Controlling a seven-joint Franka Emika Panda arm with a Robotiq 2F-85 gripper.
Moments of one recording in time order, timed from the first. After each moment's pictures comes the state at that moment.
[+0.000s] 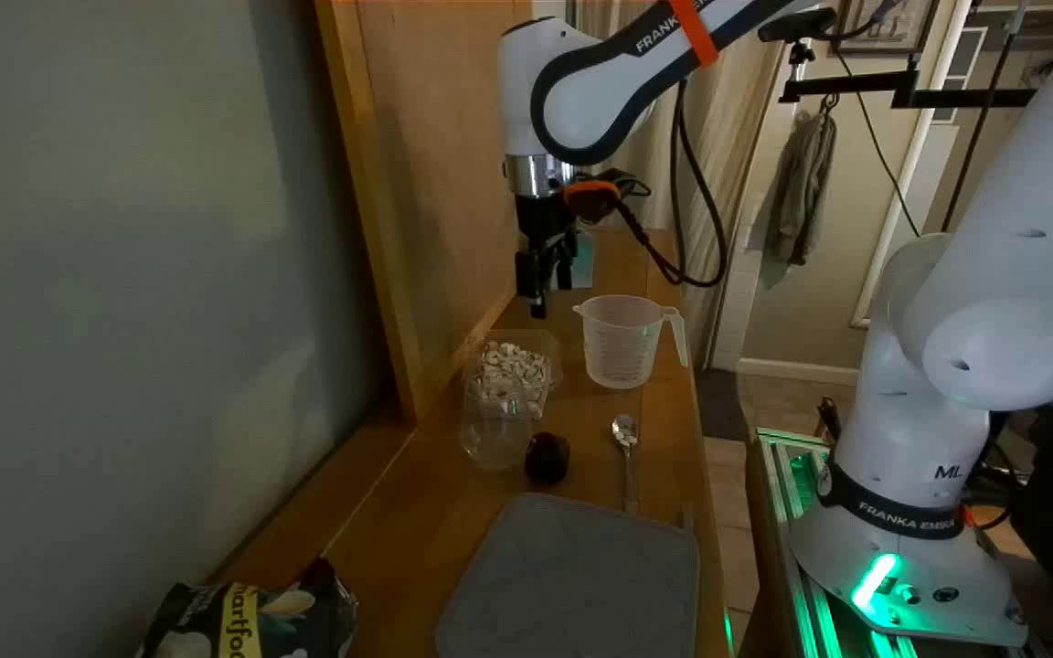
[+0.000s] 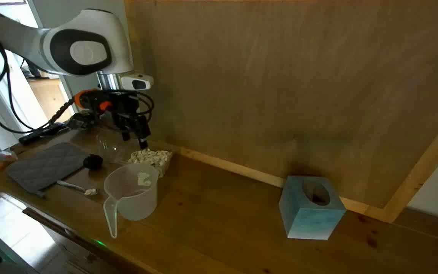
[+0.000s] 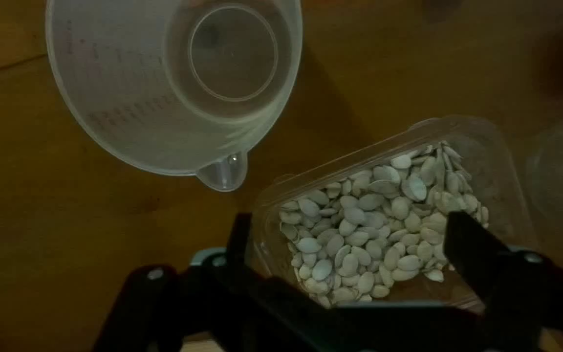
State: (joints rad) arm -0.17 -0.27 -0.05 -2.43 -0.20 2.12 0.08
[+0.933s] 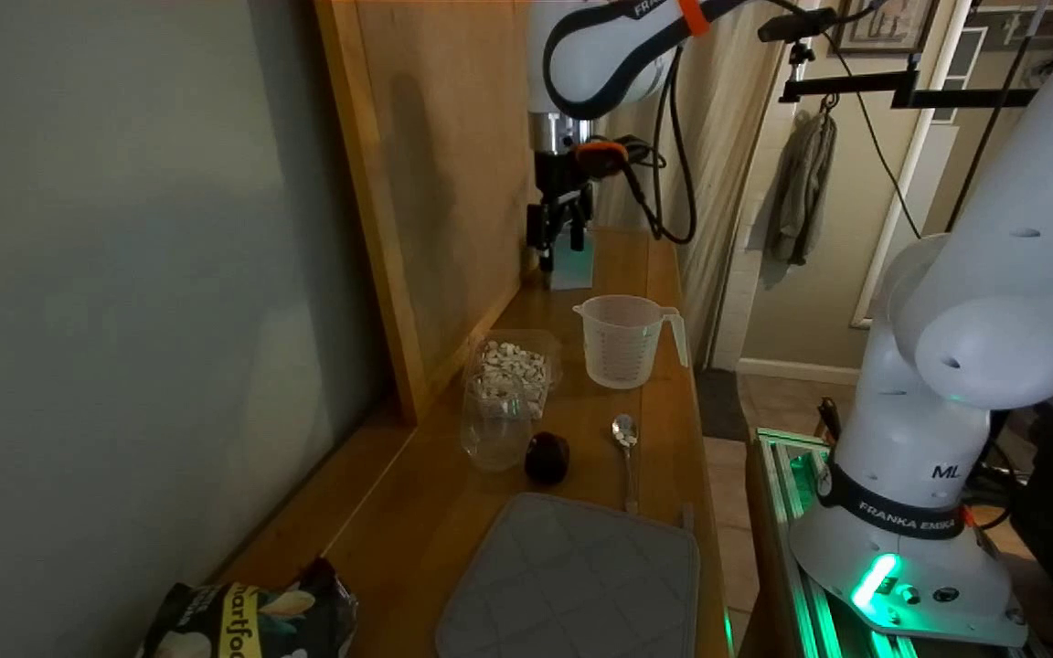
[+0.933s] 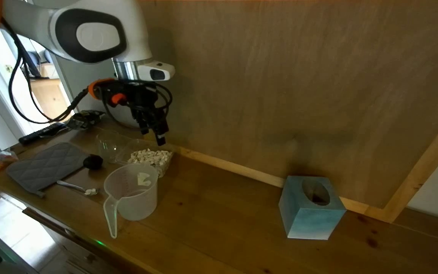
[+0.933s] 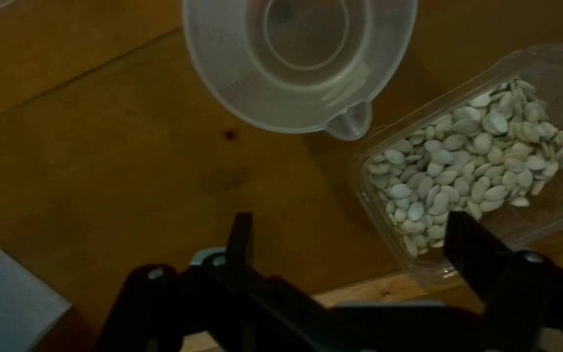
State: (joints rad) arm -0.21 -0.27 -0.18 -2.32 -0.20 2.07 0.04
